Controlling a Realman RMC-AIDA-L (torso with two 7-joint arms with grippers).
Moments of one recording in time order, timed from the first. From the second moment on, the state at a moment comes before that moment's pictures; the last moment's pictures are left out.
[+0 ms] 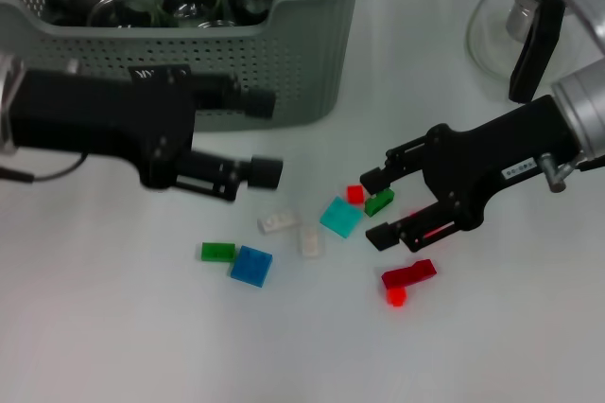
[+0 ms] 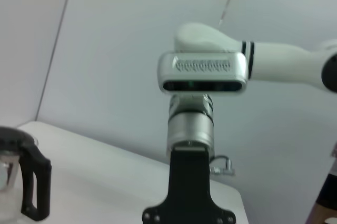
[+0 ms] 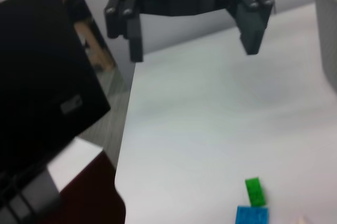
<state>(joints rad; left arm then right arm) -0.46 -2.08 0.73 1.03 1.90 2.00 -1.68 0.84 2.01 -1.07 -0.59 -2.08 -1.70 1.57</state>
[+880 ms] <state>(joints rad) -0.50 -2.10 0.79 0.83 2.09 1.83 -1.30 0.94 2.04 -1.08 -0.70 -2.50 -1.69 1.89</state>
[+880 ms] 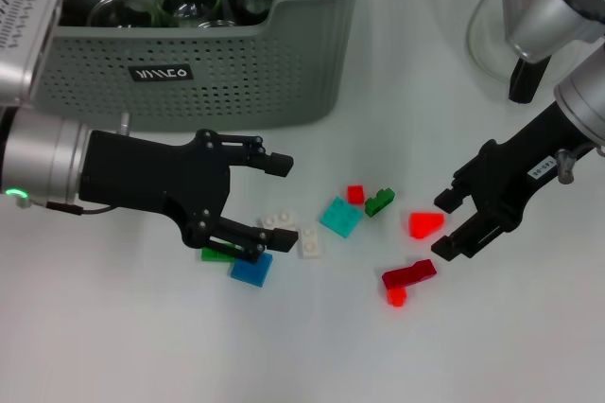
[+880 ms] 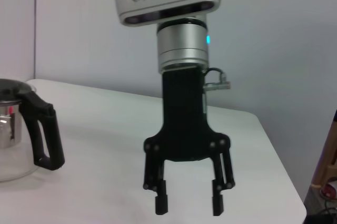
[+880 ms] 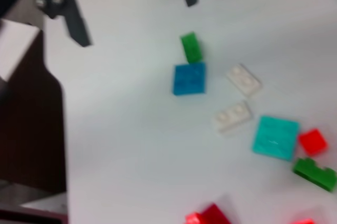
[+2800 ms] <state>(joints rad) -0.47 -2.12 0.76 0.75 2.10 1.58 -1.22 0.97 2.11 -1.35 -0.69 -2.56 -1.42 1.96</state>
